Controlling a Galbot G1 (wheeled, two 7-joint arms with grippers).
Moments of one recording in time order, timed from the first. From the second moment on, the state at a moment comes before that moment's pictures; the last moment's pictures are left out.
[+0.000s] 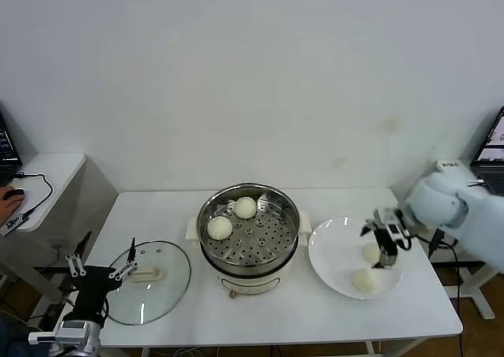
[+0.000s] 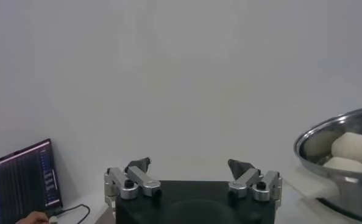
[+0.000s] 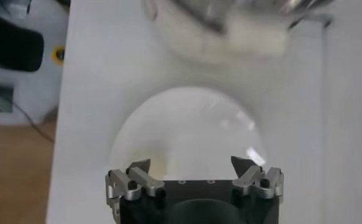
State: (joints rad) left arm 1.70 -1.19 -0.72 -2.24 -0.02 0.08 -0.16; right arm 0.08 0.39 -0.91 1.65 0.00 -0.35 -1.07
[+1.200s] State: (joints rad) left arm 1.70 -1.20 -0.72 -2.21 -0.01 0.08 -0.16; right arm -0.13 0.56 -0.82 1.47 -0.08 -0.36 -1.03
